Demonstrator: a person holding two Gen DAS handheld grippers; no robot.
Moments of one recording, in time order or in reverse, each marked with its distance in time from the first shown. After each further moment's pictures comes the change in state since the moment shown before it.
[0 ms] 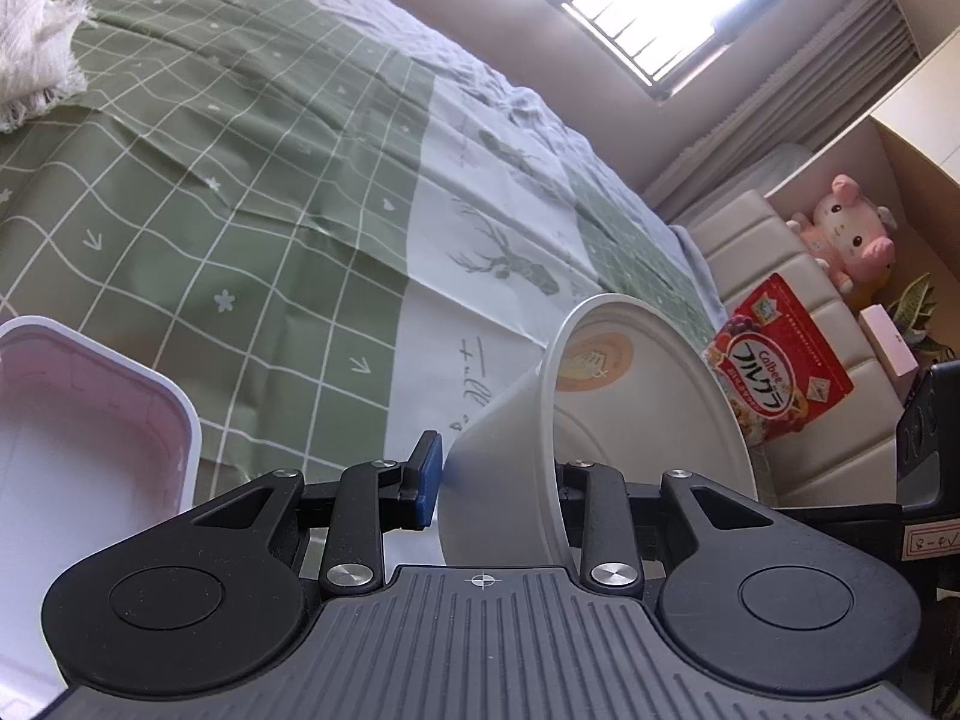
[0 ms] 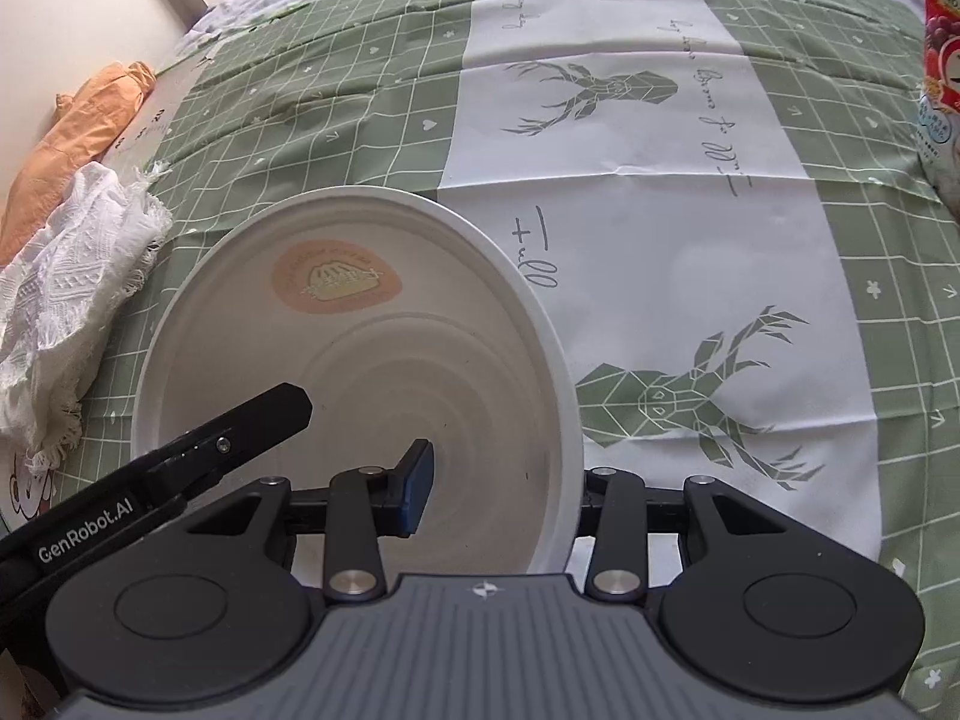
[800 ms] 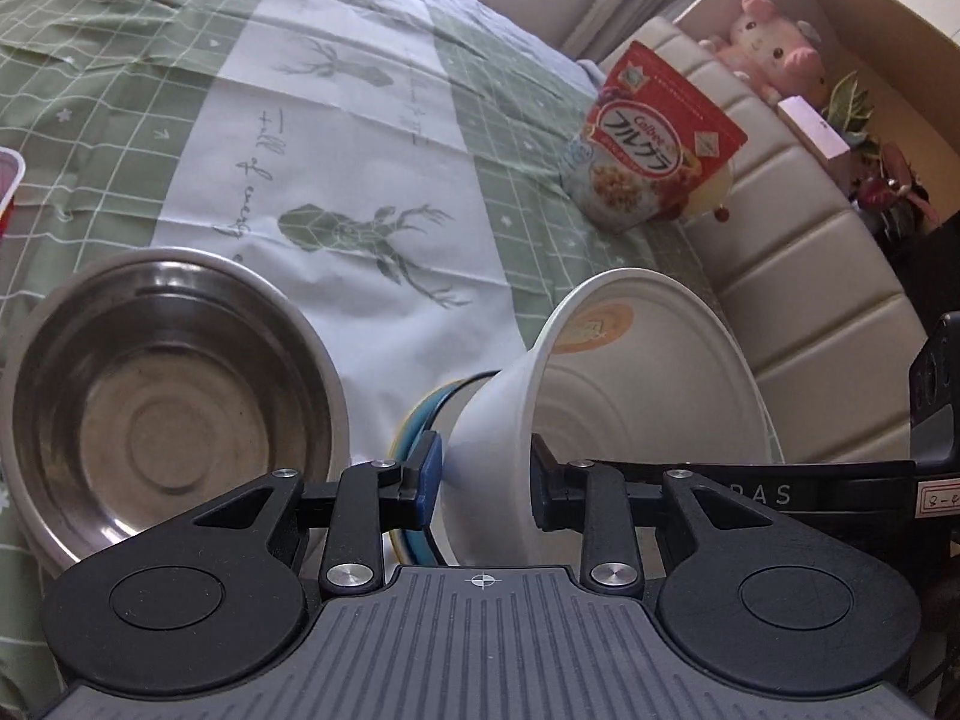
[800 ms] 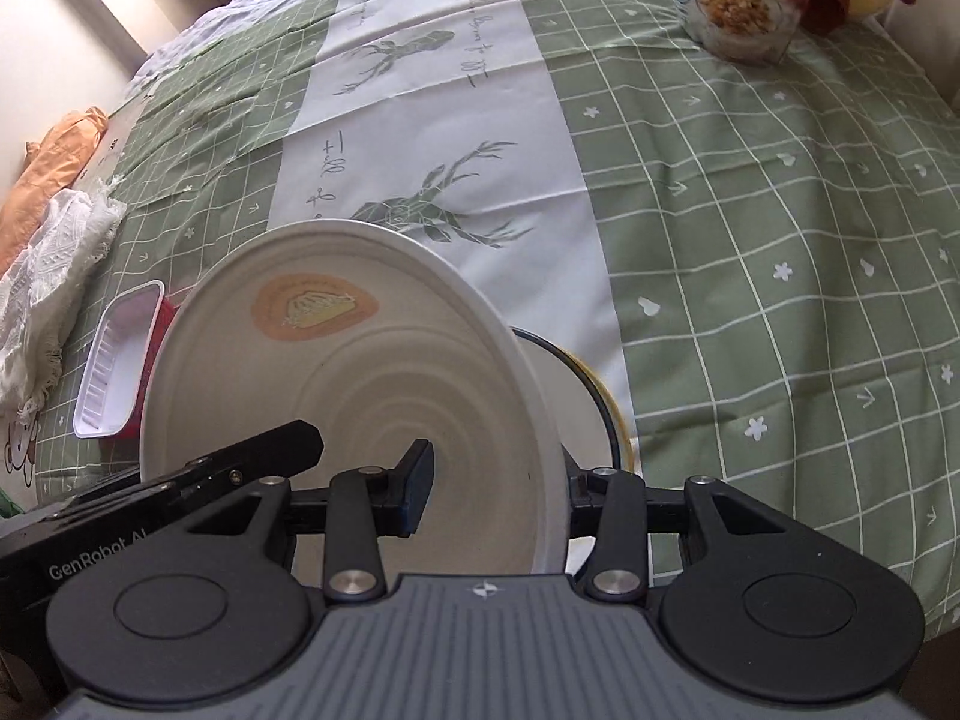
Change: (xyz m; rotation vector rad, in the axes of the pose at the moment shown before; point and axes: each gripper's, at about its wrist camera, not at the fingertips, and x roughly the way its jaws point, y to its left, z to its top) left arm -0.006 -0.128 -0.157 0.179 0.232 -0.025; right arm -0.091 -0.149 -0.152 0.153 -0.019 -0.028
